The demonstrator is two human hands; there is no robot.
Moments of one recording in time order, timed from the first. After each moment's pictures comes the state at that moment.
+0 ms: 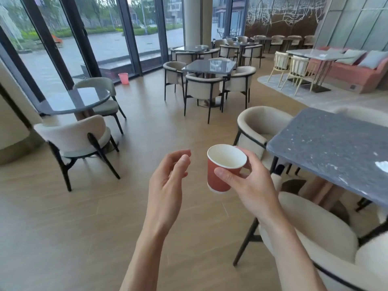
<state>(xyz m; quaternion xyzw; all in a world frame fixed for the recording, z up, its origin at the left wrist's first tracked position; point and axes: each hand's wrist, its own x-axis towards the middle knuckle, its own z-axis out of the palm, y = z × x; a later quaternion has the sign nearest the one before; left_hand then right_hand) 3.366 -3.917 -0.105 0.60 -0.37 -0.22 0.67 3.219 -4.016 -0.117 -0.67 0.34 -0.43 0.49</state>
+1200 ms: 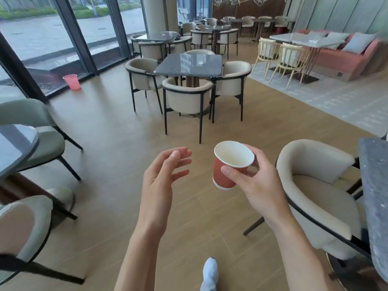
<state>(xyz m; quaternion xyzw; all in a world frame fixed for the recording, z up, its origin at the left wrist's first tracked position) 3.908 -4.632 -0.112 0.55 -0.39 -0.34 0.66 3.727 -4.704 -0.131 -0.61 0.43 -0.48 0.46</state>
